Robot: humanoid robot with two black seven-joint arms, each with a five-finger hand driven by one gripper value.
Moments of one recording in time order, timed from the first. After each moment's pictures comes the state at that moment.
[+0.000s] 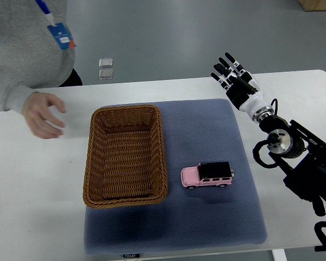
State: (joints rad) left arm -0.08 0.00 -0.08 -0.20 0.12 -0.13 -0.01; right arm 0.61 -0.11 1.00 0.77 -0.19 0.24 0.26
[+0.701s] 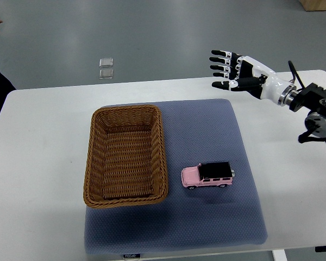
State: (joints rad) left arm -0.08 0.00 -0.08 -0.20 0.11 -0.13 -0.01; right arm 0.74 -0.52 0.76 1.03 -0.74 0.43 0.19
